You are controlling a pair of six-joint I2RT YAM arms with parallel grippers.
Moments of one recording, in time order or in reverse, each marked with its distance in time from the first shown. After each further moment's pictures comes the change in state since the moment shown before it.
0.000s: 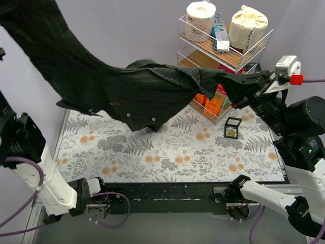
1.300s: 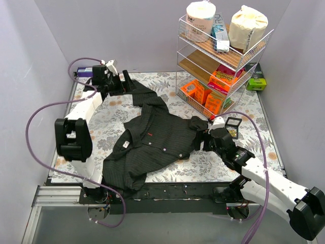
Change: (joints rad) left arm -0.360 0.559 -0.910 -0.390 0.314 0.243; right arm -0.007 -0.092 -1.138 0.105 0.328 0.355
